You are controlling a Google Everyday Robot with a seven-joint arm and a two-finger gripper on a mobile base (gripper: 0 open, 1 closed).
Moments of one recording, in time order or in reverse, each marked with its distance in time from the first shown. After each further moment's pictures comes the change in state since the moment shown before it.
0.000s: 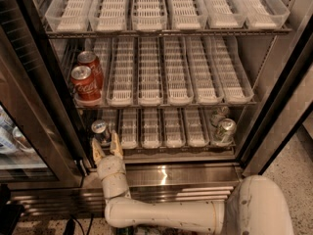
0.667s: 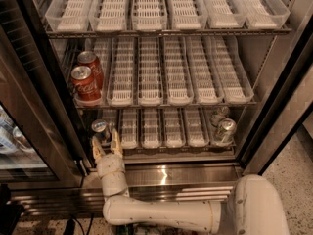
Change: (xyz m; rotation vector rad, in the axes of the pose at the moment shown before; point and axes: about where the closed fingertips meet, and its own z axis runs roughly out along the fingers) arm 0.004 -0.001 0.008 0.032 -0.010 0.016
